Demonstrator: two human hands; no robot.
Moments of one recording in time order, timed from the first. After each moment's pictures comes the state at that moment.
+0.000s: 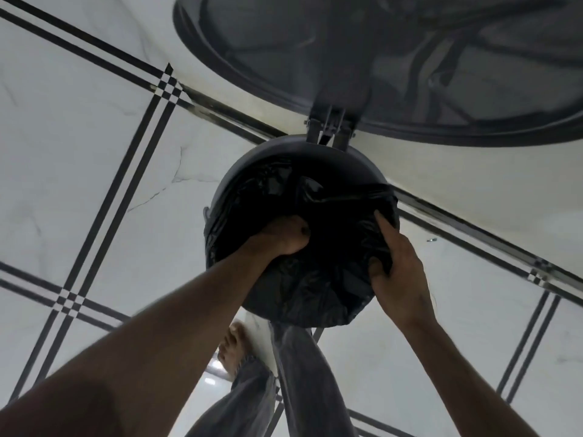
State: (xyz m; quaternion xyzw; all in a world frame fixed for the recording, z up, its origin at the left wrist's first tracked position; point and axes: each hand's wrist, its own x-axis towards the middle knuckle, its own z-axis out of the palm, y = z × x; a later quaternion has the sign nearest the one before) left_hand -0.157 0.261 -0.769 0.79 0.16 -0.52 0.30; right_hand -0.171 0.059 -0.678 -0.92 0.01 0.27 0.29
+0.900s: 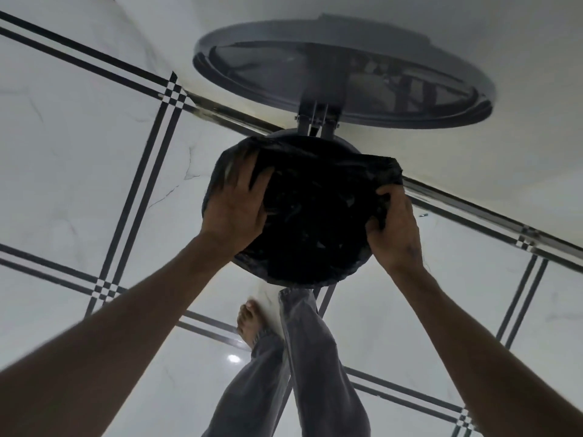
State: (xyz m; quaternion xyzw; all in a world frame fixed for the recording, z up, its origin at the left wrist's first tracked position) left_hand -0.196 0.330 -0.667 0.98 0.01 -0.15 0.12; right_hand -0.156 0.063 -0.653 -0.93 0.05 0.22 0.28
